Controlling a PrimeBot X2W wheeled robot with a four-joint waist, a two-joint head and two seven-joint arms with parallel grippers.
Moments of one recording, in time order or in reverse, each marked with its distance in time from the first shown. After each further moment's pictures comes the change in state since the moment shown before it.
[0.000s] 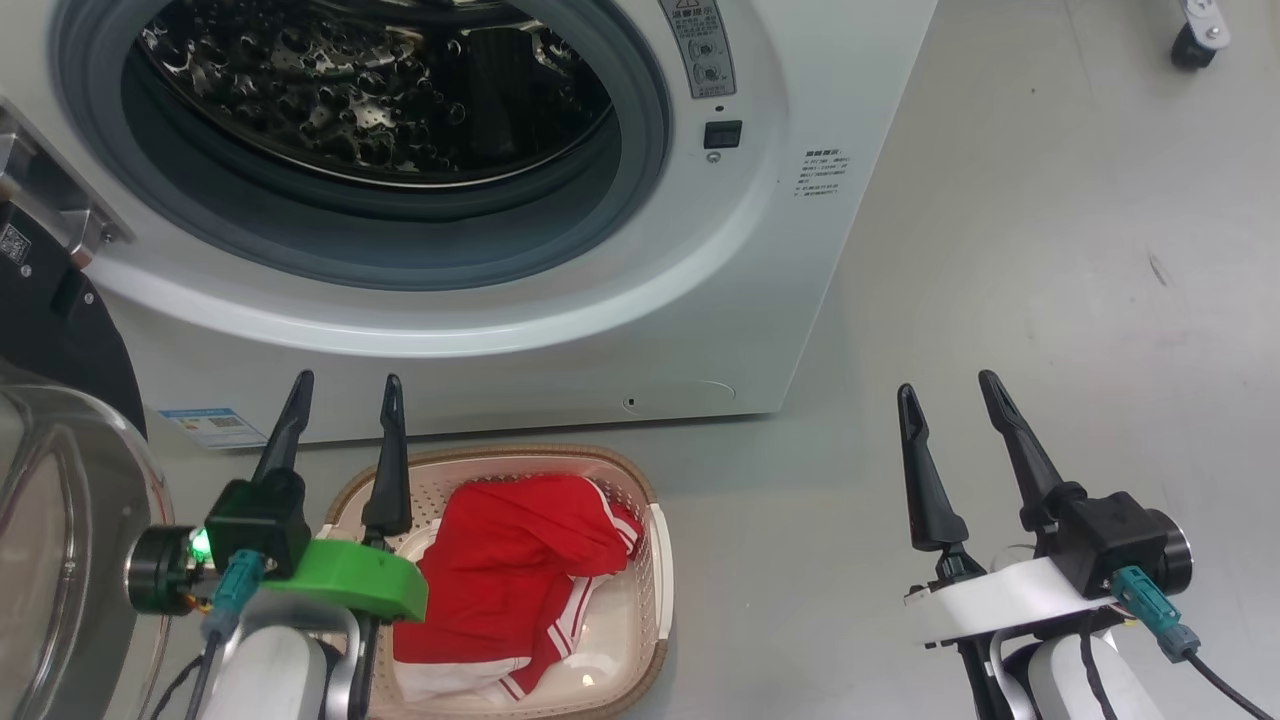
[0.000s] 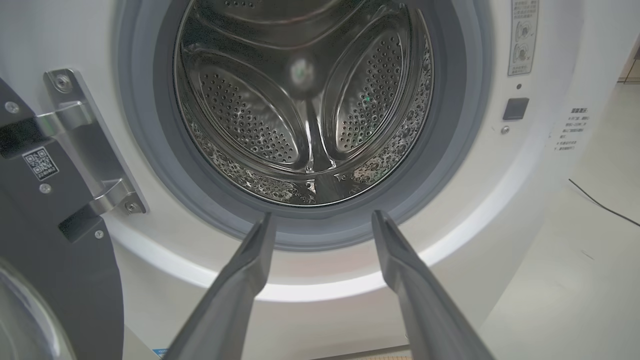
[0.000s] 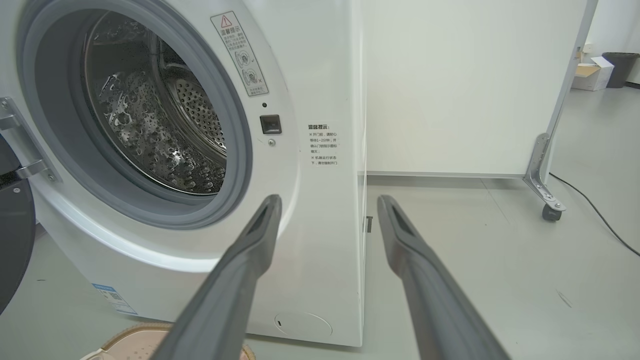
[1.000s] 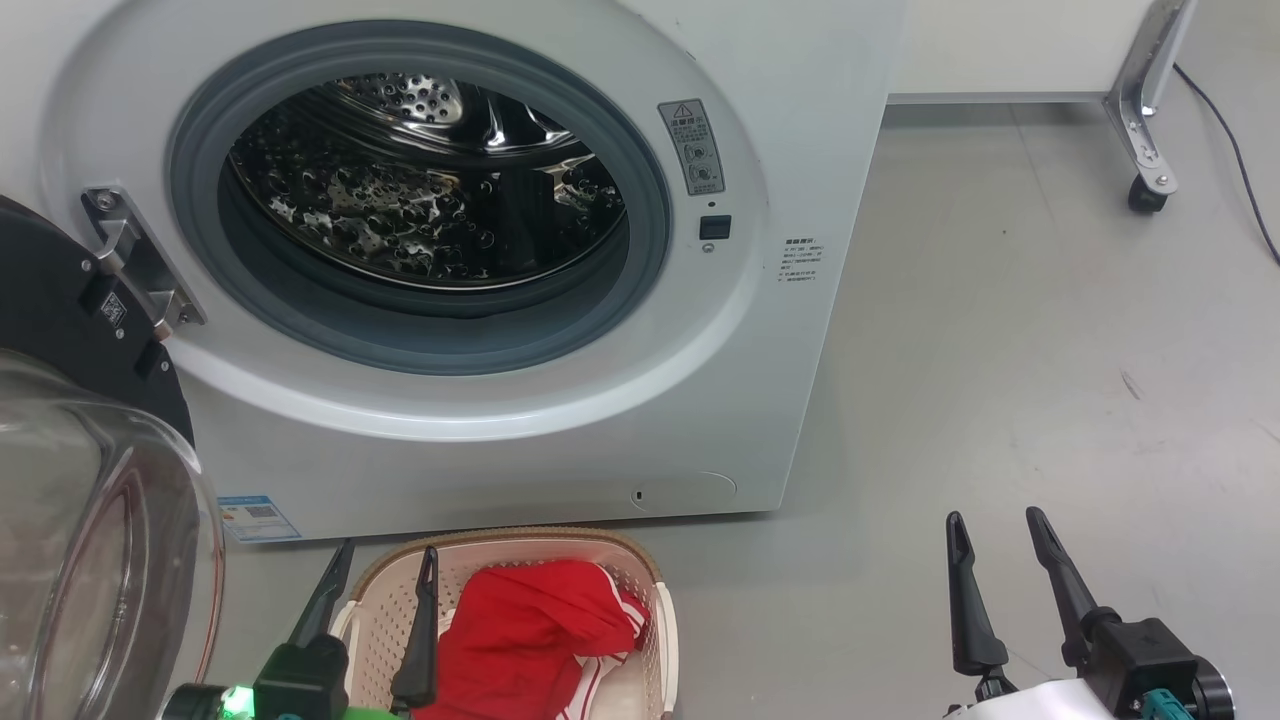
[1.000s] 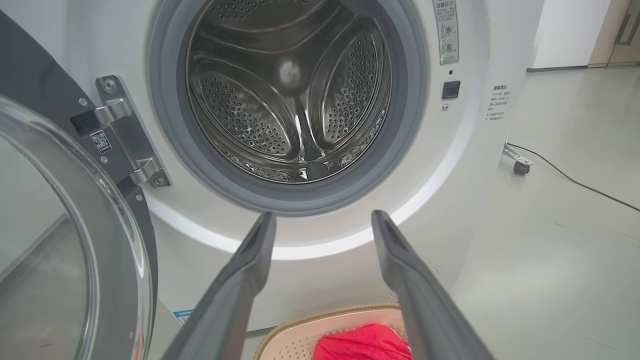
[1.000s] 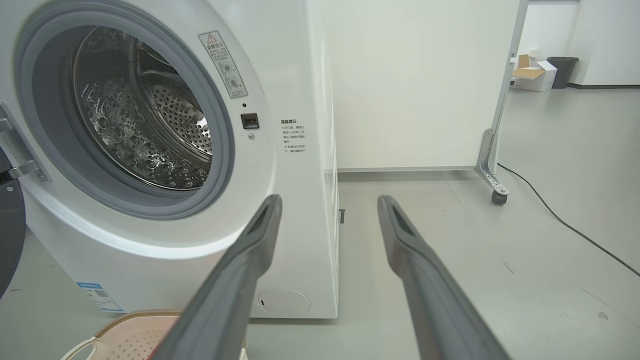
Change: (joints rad) left arm 0.308 0.025 -0.046 -0.139 0.040 0.018 0.015; right arm 0.240 0.008 -0.058 -0.048 -0.002 -0.044 0.000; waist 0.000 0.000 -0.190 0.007
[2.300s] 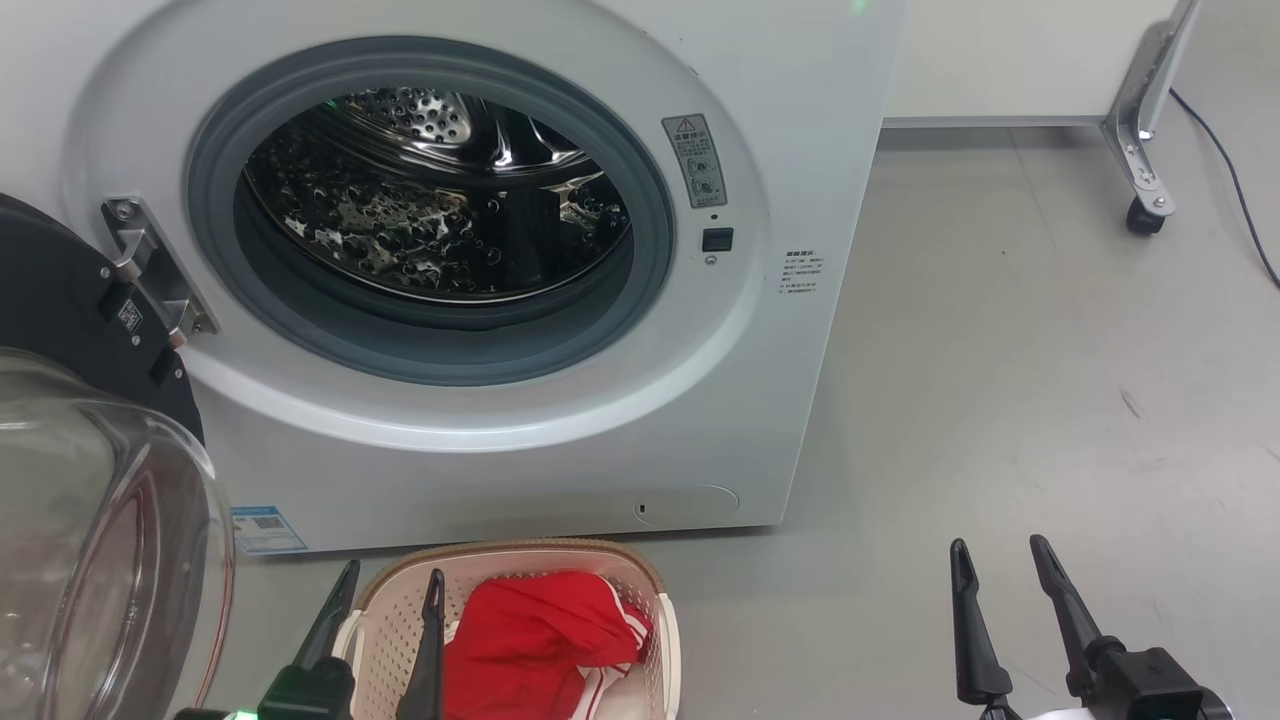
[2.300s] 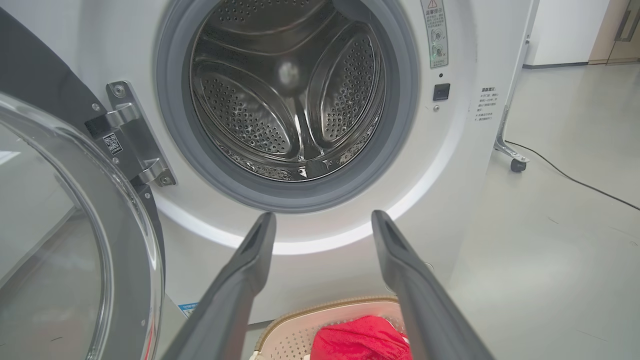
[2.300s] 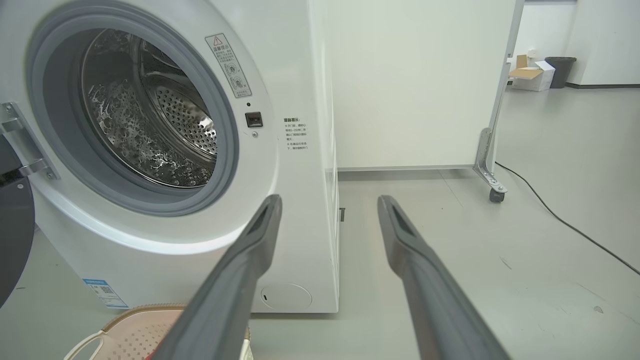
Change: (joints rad) left arm 0.075 0.005 -0.003 -0.111 0.024 0.016 0.079; right arm 0.054 0.002 0.001 -0.033 0.000 -0.009 0.000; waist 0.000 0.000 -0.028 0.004
